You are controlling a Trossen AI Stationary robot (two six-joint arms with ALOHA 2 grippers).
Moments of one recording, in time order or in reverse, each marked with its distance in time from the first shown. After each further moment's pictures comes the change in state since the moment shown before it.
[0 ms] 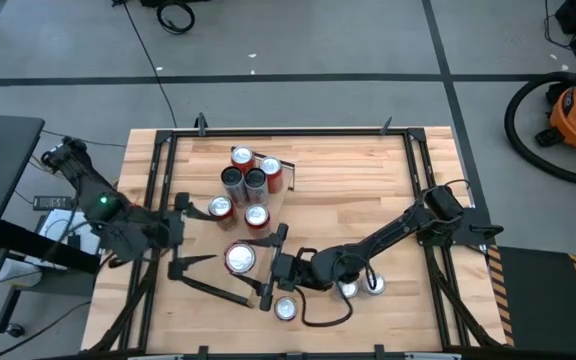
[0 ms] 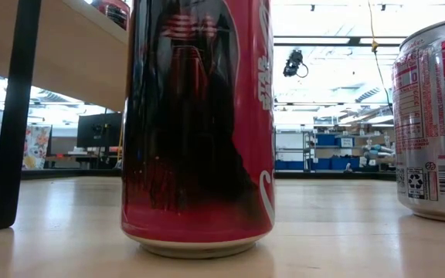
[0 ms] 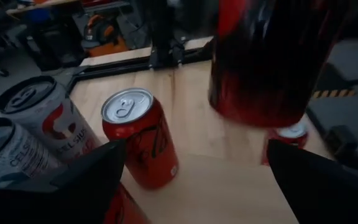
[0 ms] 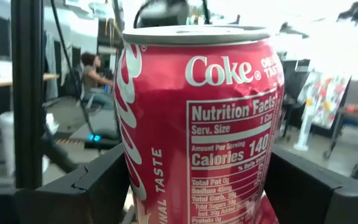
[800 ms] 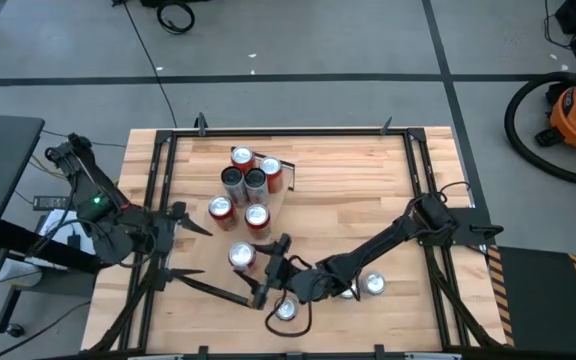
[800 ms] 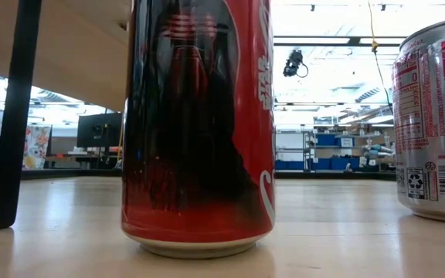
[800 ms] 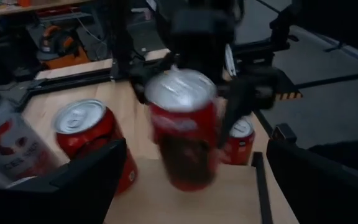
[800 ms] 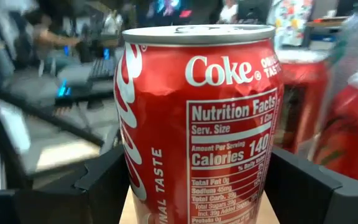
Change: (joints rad) left arm -0.098 -0.031 0.000 0.029 0.066 0.007; right arm 0.018 0.106 0.003 -0.216 0.225 0.391
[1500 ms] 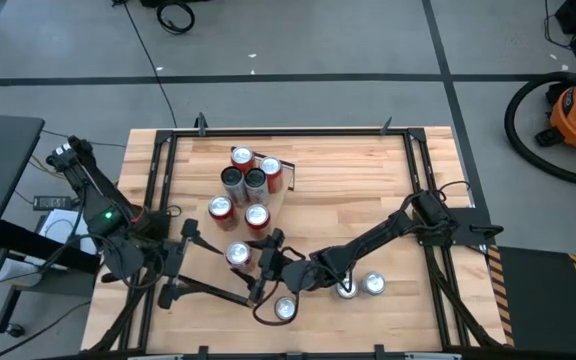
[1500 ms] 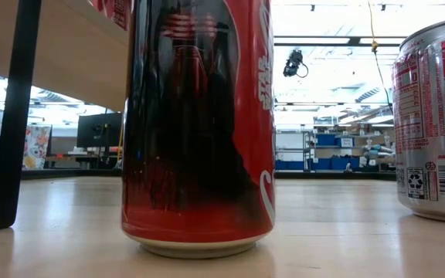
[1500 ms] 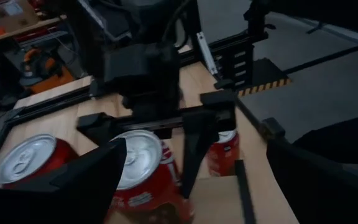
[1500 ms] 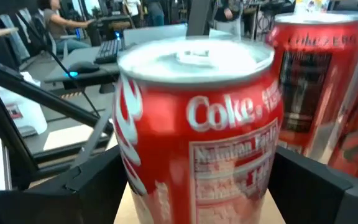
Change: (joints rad) left arm 0.000 0.118 0.000 0.146 0.066 0.159; right arm -0.051 0.002 -0.002 -0.094 -0.136 0.083
